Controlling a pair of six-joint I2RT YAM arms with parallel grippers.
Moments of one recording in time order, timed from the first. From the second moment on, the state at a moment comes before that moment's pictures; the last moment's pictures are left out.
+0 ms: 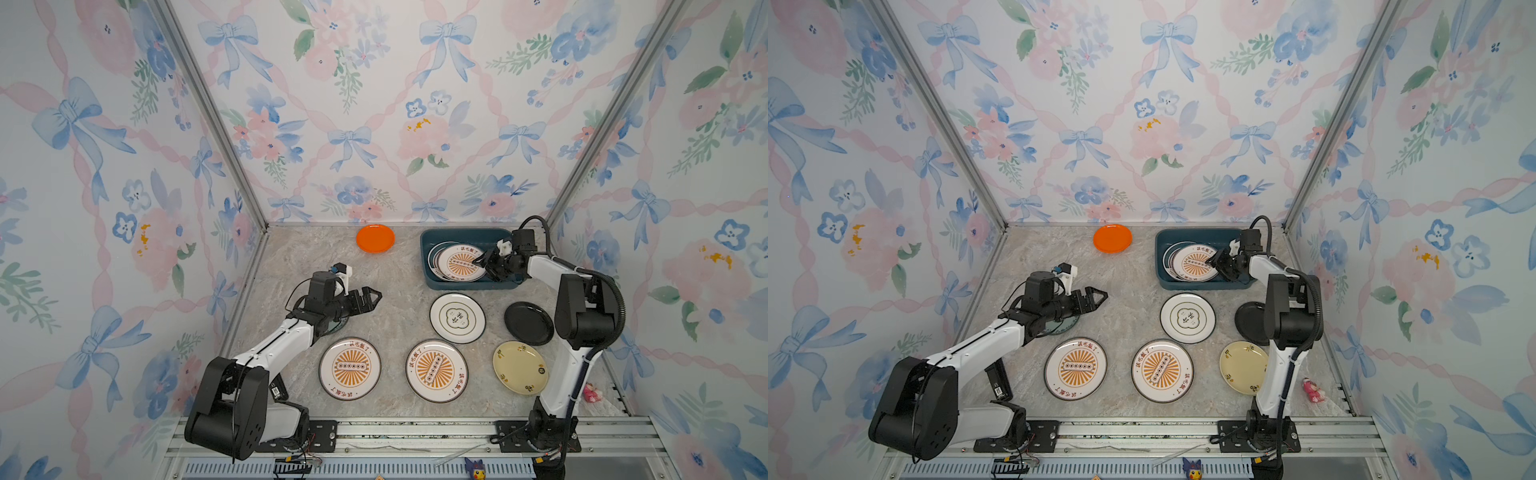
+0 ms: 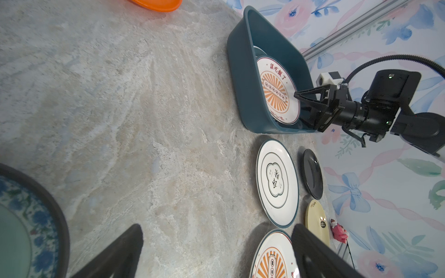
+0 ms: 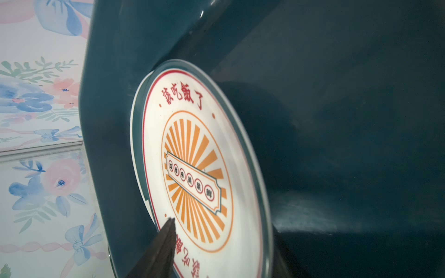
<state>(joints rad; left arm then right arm) -0.27 1.32 0.66 0.03 0.46 -0.56 -0.02 2.03 1.42 -0.35 -0.50 0.63</state>
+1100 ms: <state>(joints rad) -0.24 1.36 0.72 0.02 0.44 -0.56 0.05 2.04 1.55 -0.50 -0.38 0.53</state>
